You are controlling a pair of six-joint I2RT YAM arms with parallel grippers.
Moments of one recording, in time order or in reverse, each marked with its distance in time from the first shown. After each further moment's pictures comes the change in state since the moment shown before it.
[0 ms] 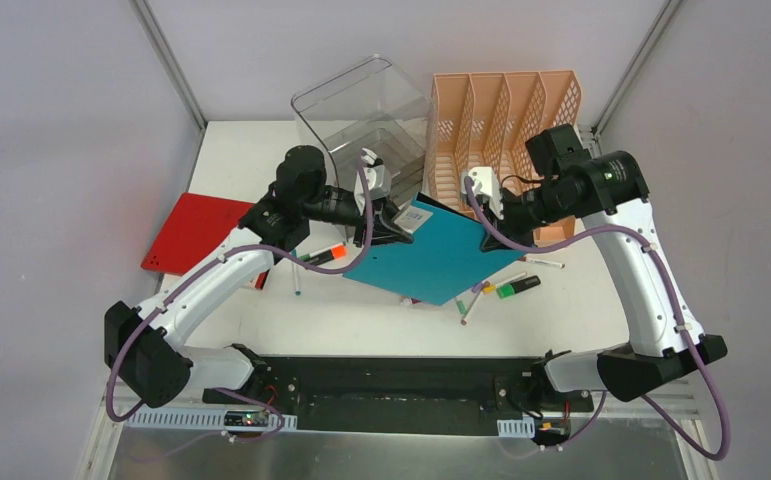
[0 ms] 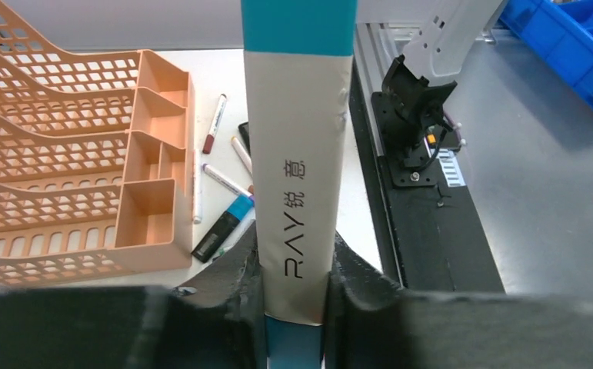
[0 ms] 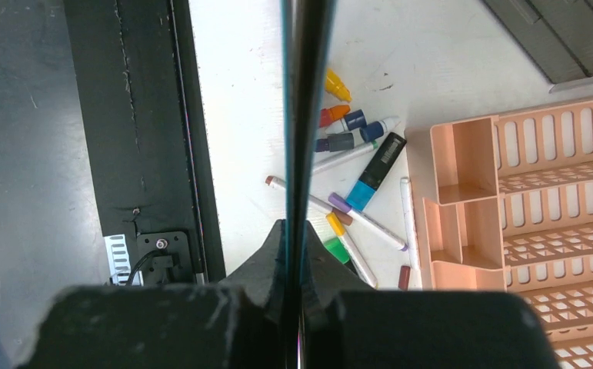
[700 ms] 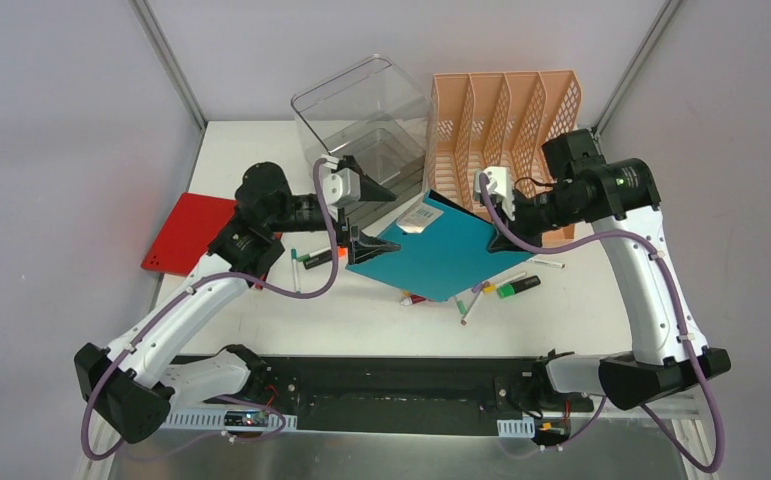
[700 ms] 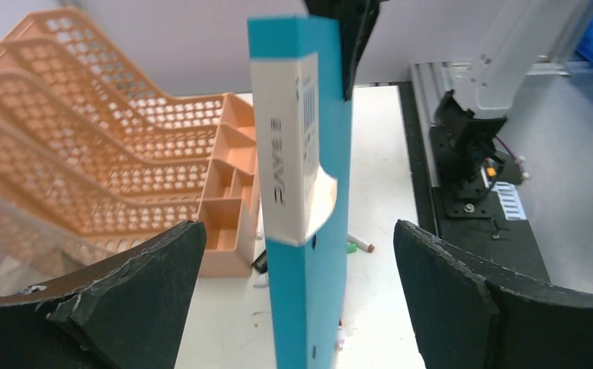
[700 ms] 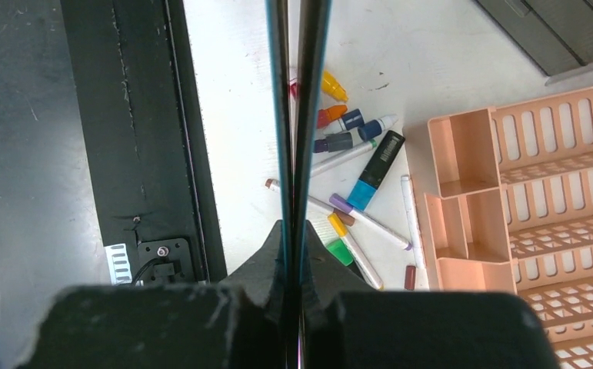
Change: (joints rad) left arm 0.028 -0.213 -0.116 0.098 -0.183 -0.017; right arm -0.105 -0.049 -0.069 0.008 -0.069 -0.032
